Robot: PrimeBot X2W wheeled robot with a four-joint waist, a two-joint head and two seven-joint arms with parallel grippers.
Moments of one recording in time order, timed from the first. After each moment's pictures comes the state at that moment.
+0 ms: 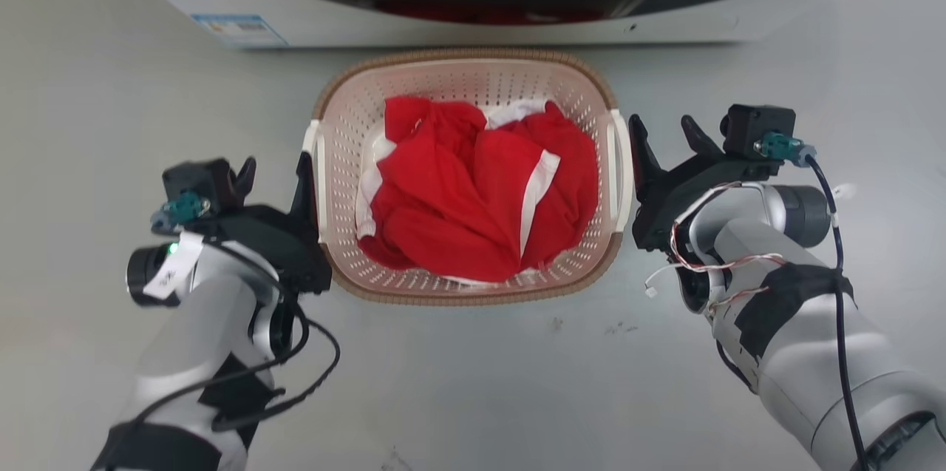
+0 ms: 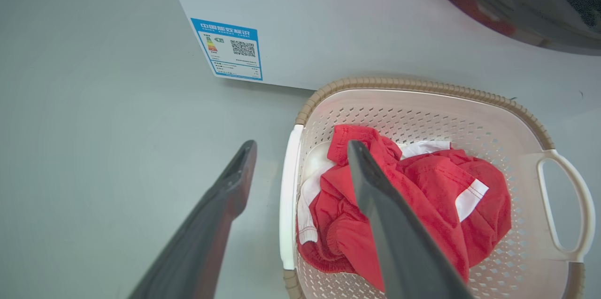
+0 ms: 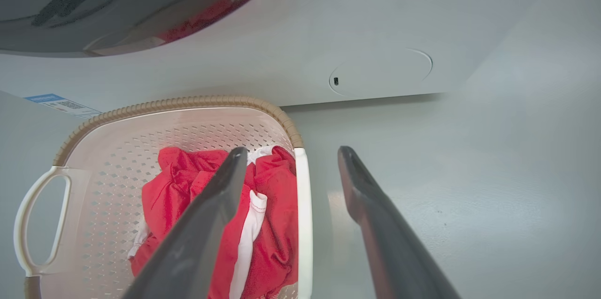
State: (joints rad) left arm -0.92 0.09 -0.52 1.10 -0.78 0.03 -0.25; right arm -1.12 -0.08 1.04 1.19 1.12 -0.06 -0.25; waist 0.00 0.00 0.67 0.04
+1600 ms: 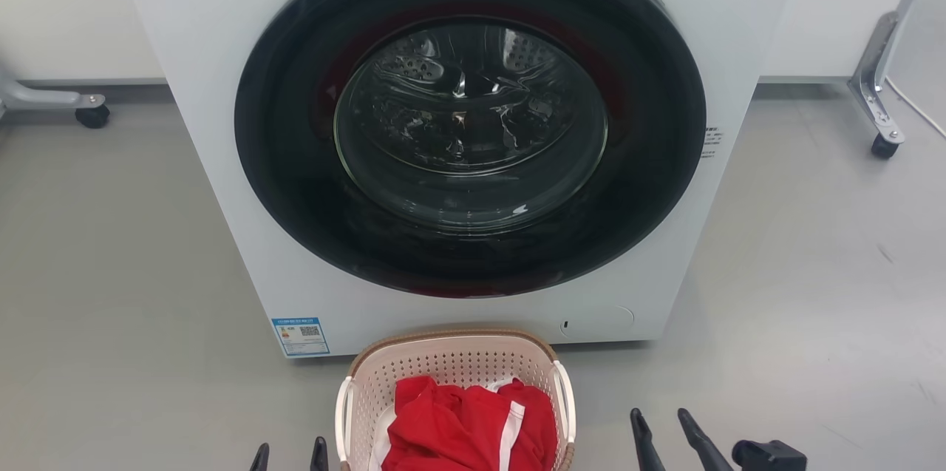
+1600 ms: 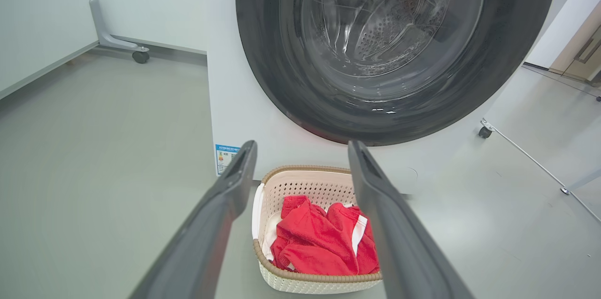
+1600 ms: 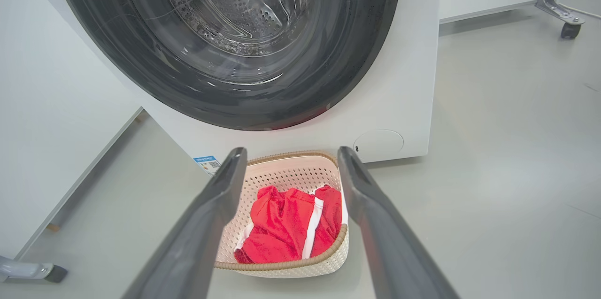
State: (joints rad) left arm 0.09 0.10 -0.25 0.21 -0.43 0.12 -0.25; right arm -0.15 -0.16 0.56 0.39 0.64 -0.12 -0.25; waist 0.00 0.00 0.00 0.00
